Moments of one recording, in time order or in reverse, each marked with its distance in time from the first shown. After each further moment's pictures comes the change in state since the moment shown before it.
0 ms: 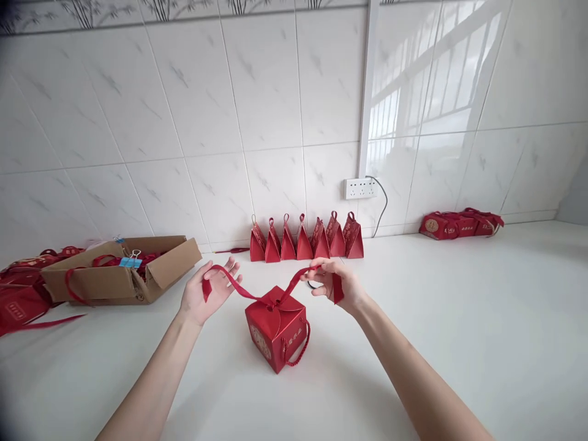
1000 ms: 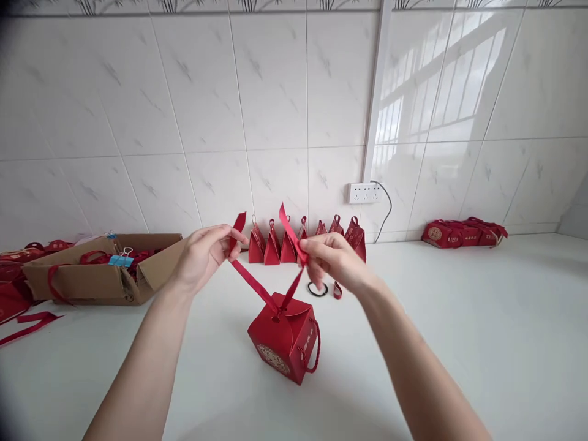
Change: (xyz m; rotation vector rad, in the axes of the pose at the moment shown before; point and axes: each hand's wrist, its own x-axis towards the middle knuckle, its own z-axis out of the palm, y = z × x) left_hand 0.002 0.025 0.075 0.887 -0.260 0.406; right_hand 0.006 -0.056 0.045 -0.584 -0.168 -0.151
